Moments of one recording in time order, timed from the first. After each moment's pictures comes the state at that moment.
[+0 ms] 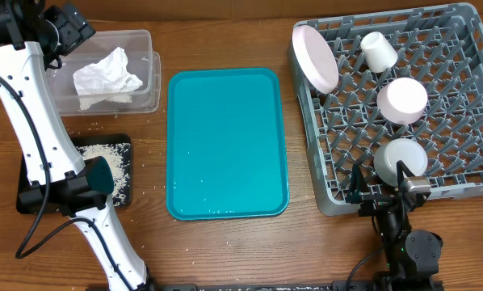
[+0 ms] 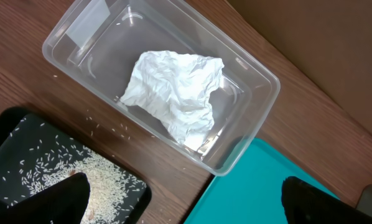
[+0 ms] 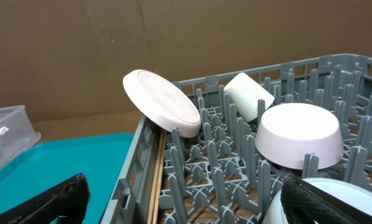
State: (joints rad) left arm 0.26 2.27 2.93 -1.69 -0.01 -0.47; right arm 0.07 0.01 0.02 -0.04 -0.03 0.17
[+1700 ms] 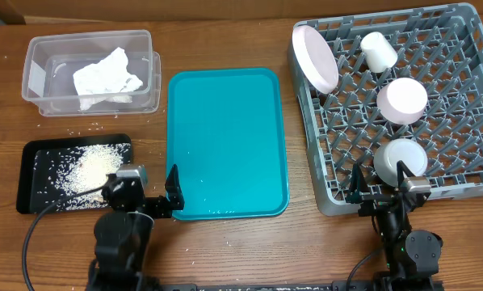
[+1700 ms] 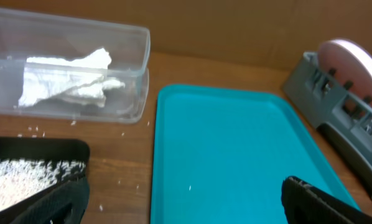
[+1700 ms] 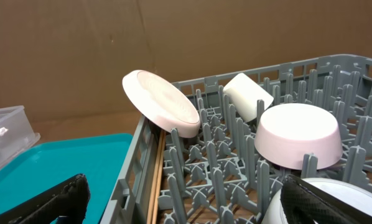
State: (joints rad) left arm -0.10 0.30 0.27 -0.25 -0.02 -0.20; right arm 0.07 0.01 0.02 -0.03 -0.03 0.17
